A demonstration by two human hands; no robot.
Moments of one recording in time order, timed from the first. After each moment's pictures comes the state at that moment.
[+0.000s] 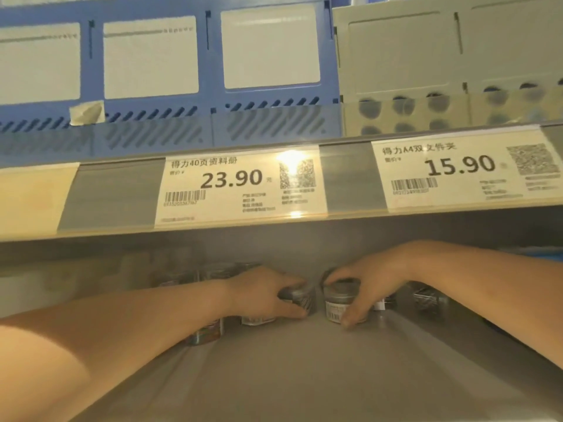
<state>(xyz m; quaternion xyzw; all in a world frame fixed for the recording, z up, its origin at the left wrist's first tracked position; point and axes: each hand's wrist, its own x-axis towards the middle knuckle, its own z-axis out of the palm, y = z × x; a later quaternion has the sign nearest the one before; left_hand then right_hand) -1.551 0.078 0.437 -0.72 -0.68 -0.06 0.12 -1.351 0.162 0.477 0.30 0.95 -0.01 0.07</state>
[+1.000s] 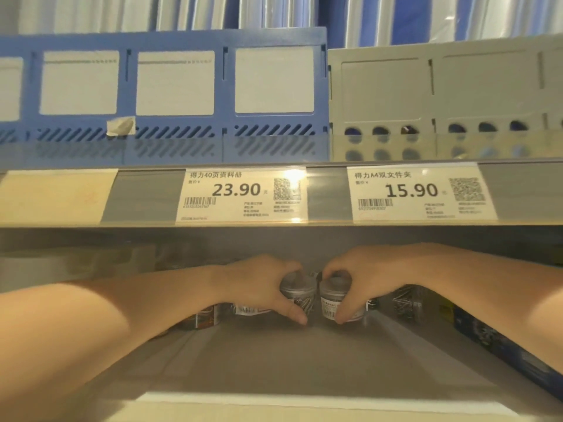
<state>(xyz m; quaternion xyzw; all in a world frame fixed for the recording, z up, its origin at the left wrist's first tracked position) -1.509 0.041 0.461 -0.72 -0.69 -0.10 0.08 -1.327 0.131 0.487 0.26 0.96 0.05 -0.03</state>
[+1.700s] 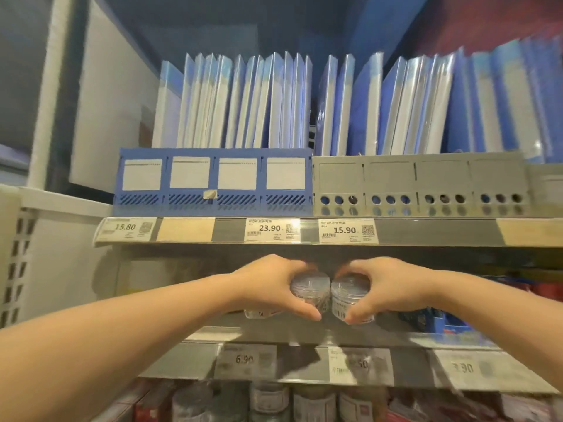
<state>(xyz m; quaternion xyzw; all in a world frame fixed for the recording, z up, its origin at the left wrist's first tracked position) -1.399 -0.104 0.480 -0.70 -0.69 -0.14 0.14 -1.206 -0.013 0.490 0.27 0.95 -0.03 -0.16</state>
